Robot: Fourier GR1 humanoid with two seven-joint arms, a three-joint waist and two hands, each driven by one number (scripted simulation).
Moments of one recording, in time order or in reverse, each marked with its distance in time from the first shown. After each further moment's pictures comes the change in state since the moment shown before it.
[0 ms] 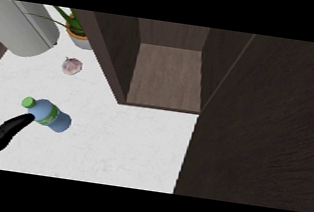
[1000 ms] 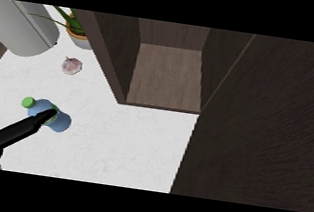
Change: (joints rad) left arm -0.039 -0.051 0.144 0.479 0.239 -0.109 -0.433; right arm -0.062 -0.057 0.039 0.017 0.027 -0.097 0.009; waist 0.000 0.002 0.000
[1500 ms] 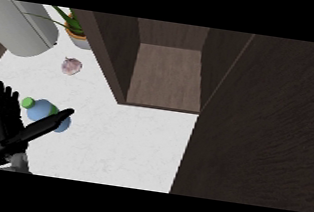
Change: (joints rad) left arm -0.091 -0.027 0.030 0.288 0.076 -0.038 -0.218; right arm -0.010 -0.029 0.036 -0.004 0.015 -0.041 0.011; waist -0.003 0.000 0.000
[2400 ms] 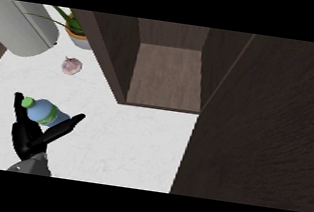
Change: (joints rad) left arm -0.126 -0.002 0.084 0.446 0.131 -0.033 -0.341; right arm -0.005 -0.057 0.006 0.005 0.004 -0.039 -0.028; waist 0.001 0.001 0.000
